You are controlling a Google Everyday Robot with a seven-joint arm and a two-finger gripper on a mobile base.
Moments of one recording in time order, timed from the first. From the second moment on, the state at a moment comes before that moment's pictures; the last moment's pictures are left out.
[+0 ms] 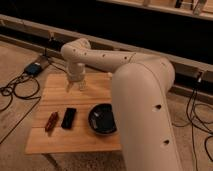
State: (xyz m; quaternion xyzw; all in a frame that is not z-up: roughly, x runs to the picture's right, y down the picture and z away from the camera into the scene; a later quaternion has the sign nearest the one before) arm -0.169 -0.003 0.814 -0.33 0.10 0.53 0.78
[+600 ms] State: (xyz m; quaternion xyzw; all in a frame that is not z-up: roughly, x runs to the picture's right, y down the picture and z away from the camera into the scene) arm -0.154 -0.037 0.838 -0.29 0.10 0.49 0.82
